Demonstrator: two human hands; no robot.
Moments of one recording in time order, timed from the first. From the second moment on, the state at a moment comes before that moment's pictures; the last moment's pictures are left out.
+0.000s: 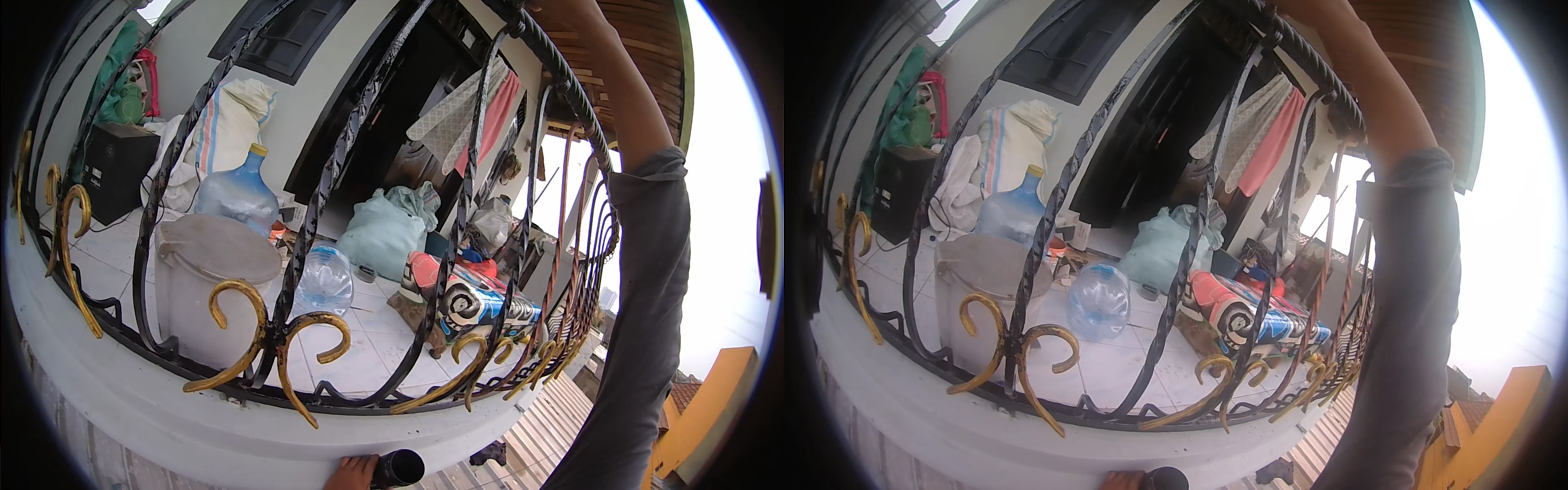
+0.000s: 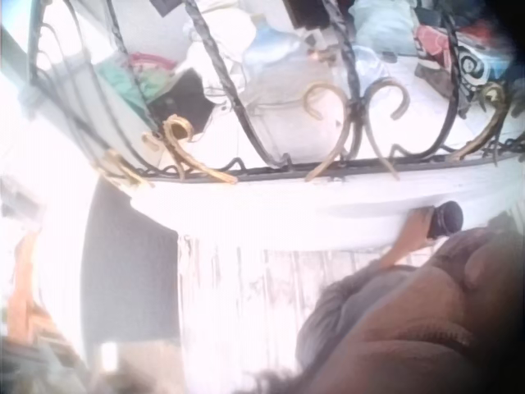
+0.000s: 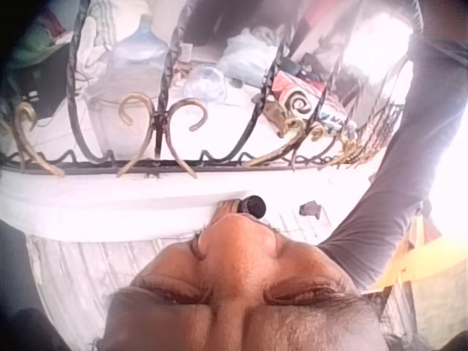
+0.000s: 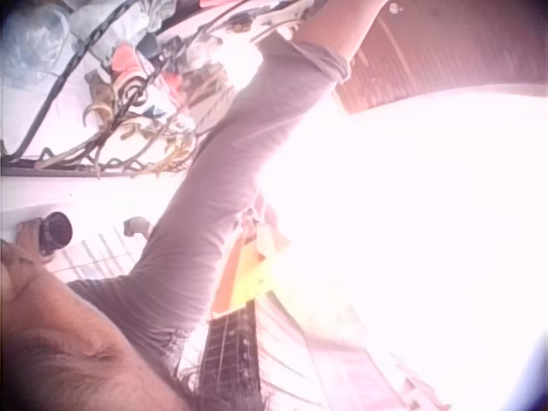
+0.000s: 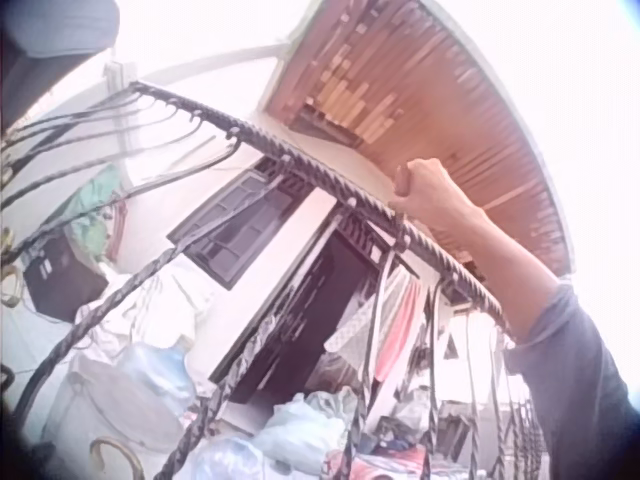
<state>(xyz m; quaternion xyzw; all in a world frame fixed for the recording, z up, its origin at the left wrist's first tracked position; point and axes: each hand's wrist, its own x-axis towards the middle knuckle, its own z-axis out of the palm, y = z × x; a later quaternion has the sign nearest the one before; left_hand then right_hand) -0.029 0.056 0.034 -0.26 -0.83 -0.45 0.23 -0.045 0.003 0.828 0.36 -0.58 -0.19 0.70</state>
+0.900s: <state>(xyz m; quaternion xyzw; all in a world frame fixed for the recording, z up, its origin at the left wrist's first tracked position) -0.032 0.057 0.032 -0.26 -0.85 -0.40 0.22 -0.073 0.073 0.764 0.50 -0.51 0.14 0.69</state>
